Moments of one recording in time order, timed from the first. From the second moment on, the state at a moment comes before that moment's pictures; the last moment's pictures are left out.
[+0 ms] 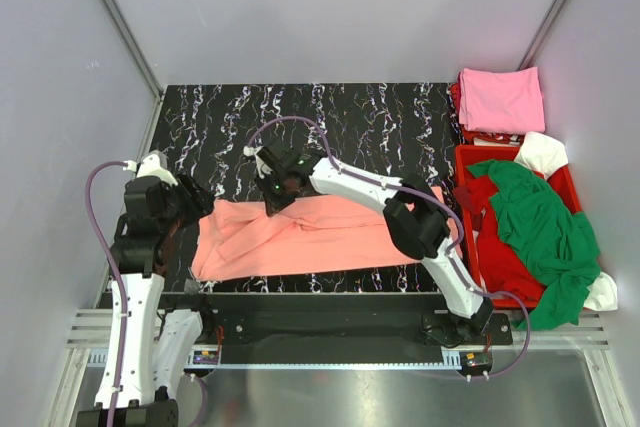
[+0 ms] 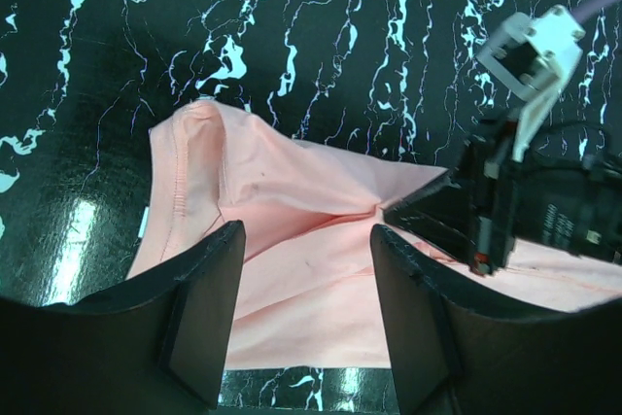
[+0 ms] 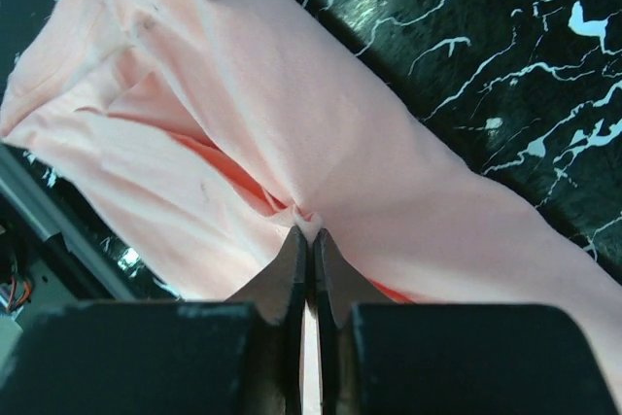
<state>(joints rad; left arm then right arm) 0.07 0.65 0.79 -0.71 0.11 -0.42 0.94 2.28 1.95 -0.63 -0.23 0.28</state>
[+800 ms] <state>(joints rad) 0.09 0.67 0.79 -0.71 0.11 -0.42 1.00 2.06 1.55 -0.53 -0.23 0.23</state>
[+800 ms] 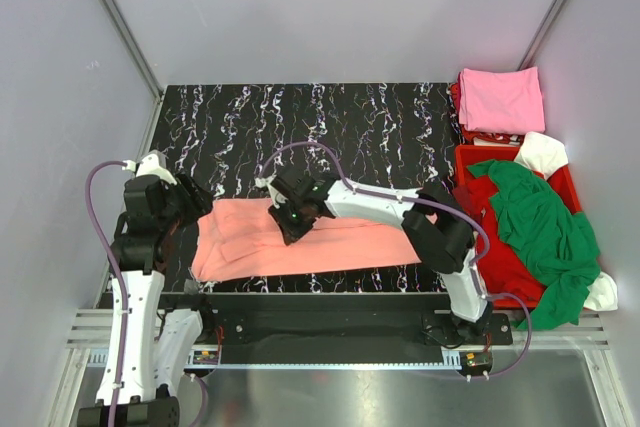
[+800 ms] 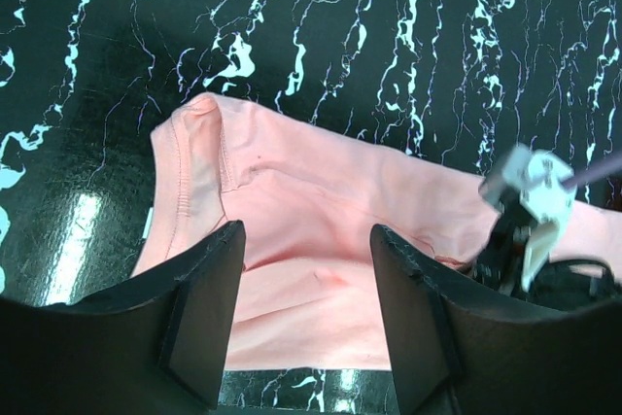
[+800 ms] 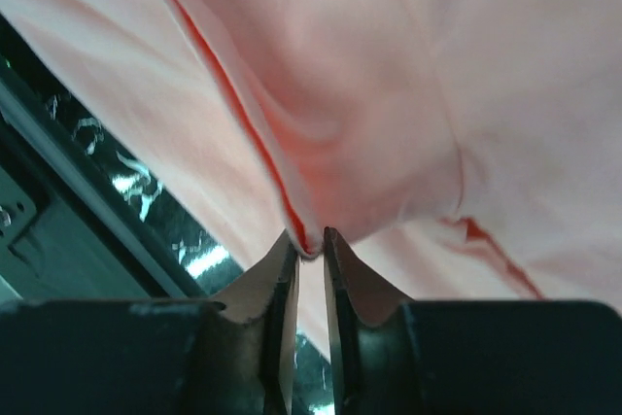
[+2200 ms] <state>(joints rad) 0.11 0.68 0.79 -0.71 0.11 -0.42 1.05 2.26 1.84 -0.66 -0.10 0.25</state>
